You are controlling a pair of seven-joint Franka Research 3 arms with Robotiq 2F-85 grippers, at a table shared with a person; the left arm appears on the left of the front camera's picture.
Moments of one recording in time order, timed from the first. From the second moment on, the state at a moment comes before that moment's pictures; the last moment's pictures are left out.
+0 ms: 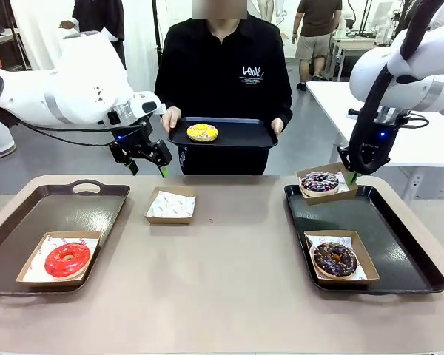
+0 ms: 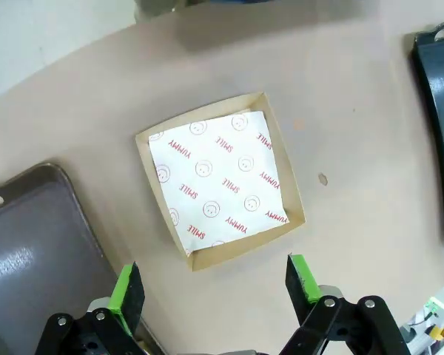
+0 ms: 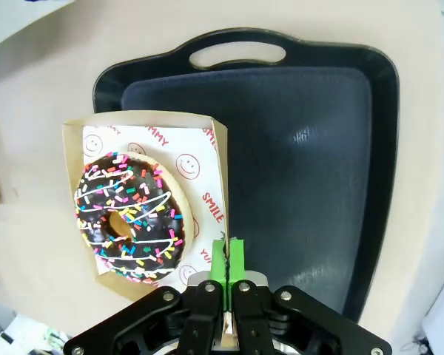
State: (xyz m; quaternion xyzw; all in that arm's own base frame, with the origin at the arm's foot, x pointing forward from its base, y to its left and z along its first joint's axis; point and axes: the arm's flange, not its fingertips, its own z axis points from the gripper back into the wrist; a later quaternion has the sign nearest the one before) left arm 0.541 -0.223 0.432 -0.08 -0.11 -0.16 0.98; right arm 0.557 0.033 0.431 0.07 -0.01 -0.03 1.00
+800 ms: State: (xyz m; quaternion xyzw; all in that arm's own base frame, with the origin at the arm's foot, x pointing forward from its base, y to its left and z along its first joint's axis) left arm 0.539 -0.224 0.431 -0.08 -0.11 -0.17 0.98; right arm 0.557 0.033 0.431 0.07 -0.01 -0.03 1.00
